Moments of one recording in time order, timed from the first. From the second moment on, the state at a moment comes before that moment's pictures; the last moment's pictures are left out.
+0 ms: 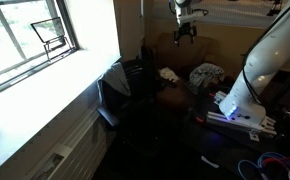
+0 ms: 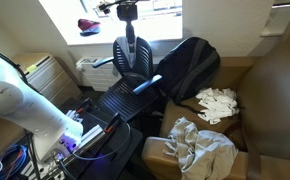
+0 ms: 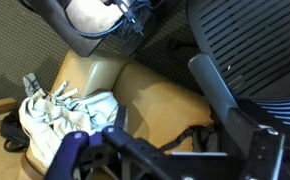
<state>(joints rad) -0.19 -0.10 -0.15 -2.27 -0.11 1.92 0.53</state>
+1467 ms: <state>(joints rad) -0.24 0.34 -0.28 -1.87 0.22 2.53 0.94</state>
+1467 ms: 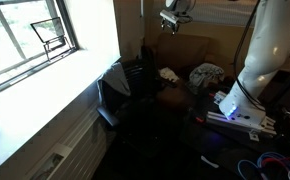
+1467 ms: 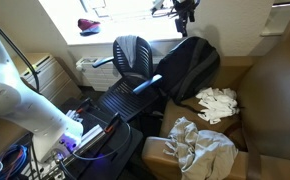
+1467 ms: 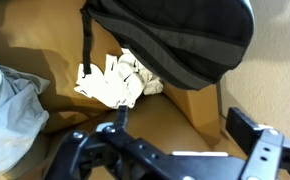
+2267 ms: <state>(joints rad) -0.26 0.53 -0.23 -1.71 0.22 2.51 0.78</state>
